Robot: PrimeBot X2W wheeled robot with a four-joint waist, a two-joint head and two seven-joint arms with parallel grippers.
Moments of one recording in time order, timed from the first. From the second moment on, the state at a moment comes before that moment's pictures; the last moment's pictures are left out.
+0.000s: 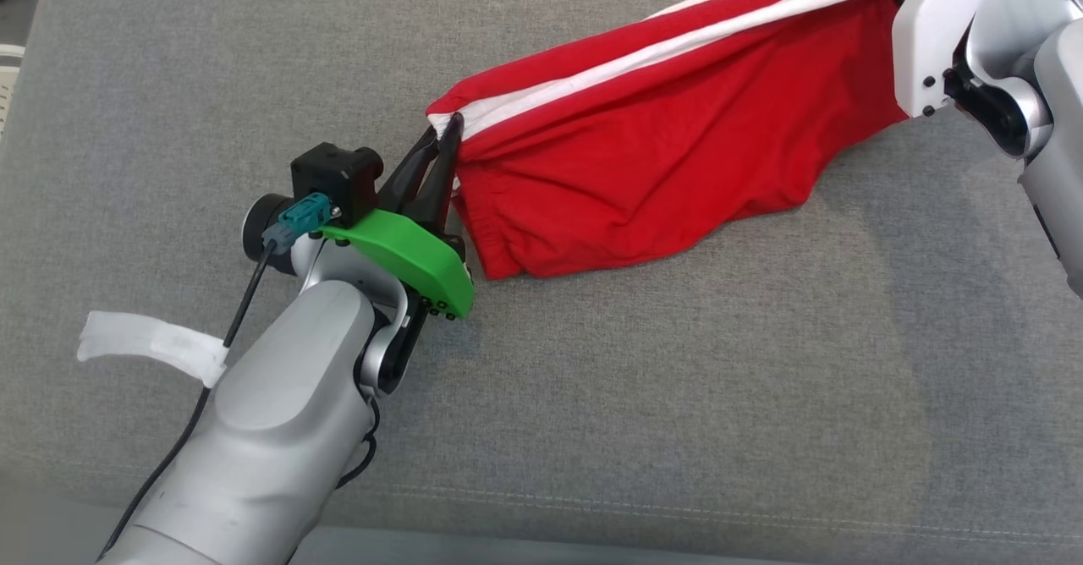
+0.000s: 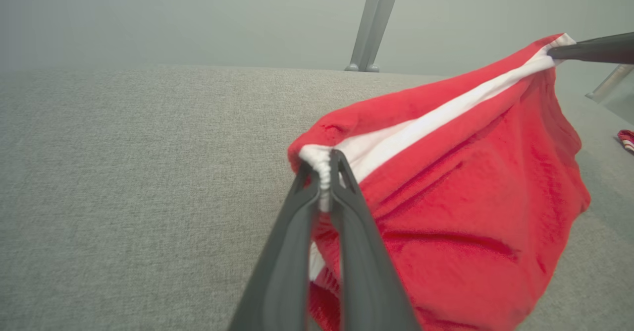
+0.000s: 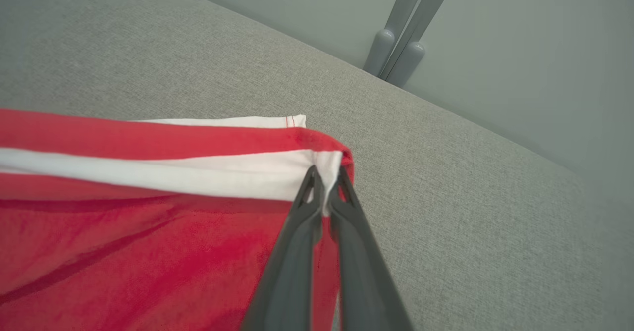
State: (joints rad) left arm -0.75 0.19 -0.73 0.57 -0.73 0.02 -0.25; right arm -1.09 -0.46 0.53 0.65 0.48 0.13 0.41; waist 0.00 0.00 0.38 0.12
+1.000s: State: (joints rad) left arm -0.76 0.16 -0.57 0.58 -0.67 0.06 -0.26; right arm -1.14 -0.40 0.60 0.88 0.57 0.13 0.22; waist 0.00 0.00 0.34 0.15
